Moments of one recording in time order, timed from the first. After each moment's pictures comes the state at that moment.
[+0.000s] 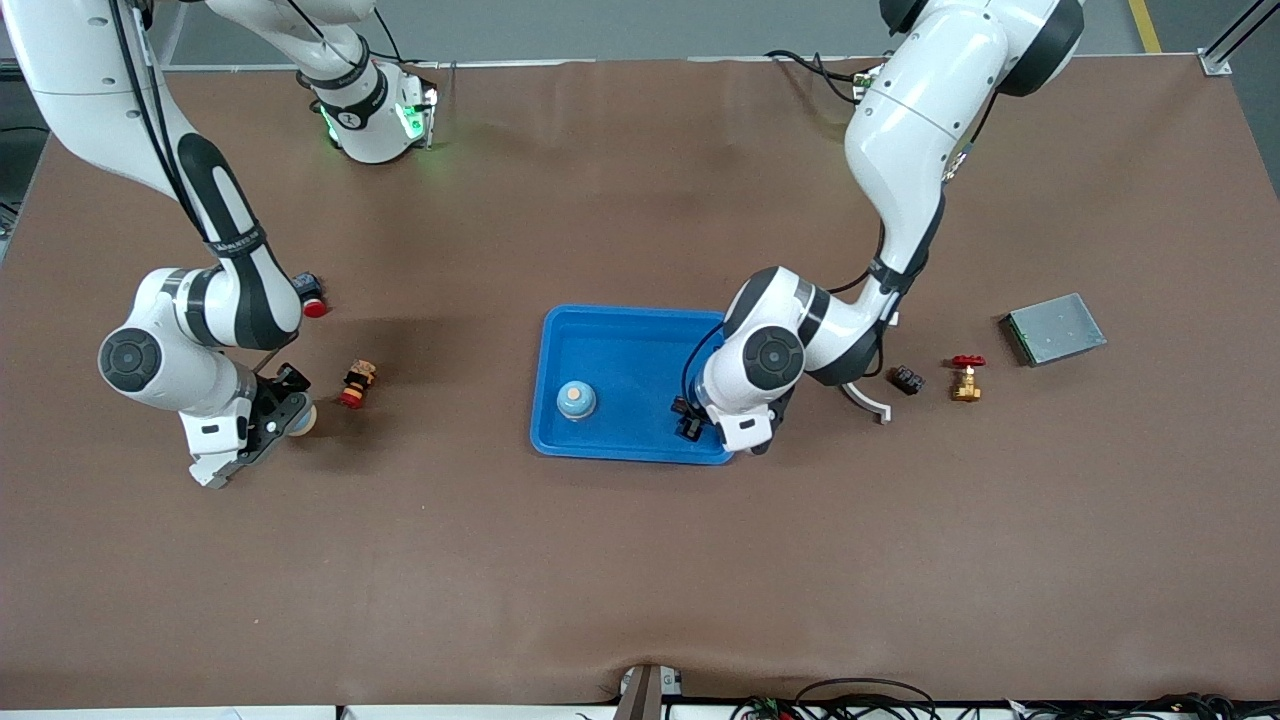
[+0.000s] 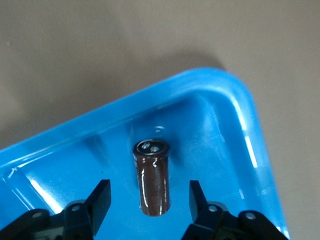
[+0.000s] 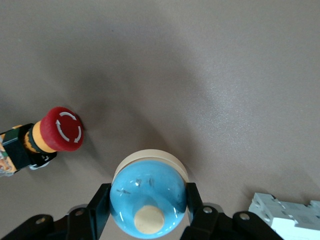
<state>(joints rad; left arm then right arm) -0.49 0.83 -0.16 -1.45 -0.16 2.29 -1.60 -0.04 0.50 -0.04 -1.99 -0.04 2.41 -0.96</state>
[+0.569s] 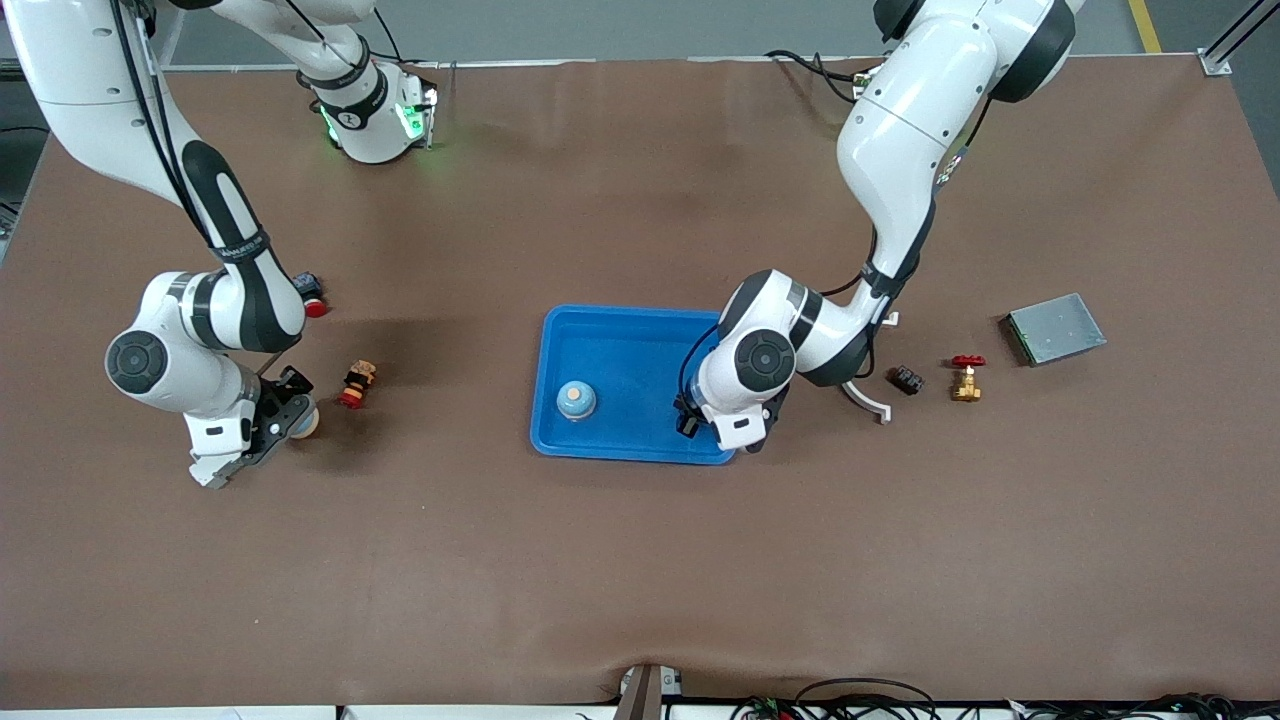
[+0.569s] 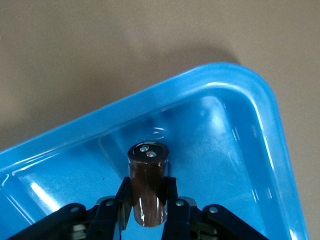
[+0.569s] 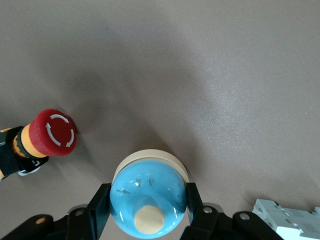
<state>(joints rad) -0.49 0.85 -0.16 -1.44 -0.16 2.29 -1.59 -0.04 0.52 -0.04 -1.99 -0.04 2.43 -0.96</state>
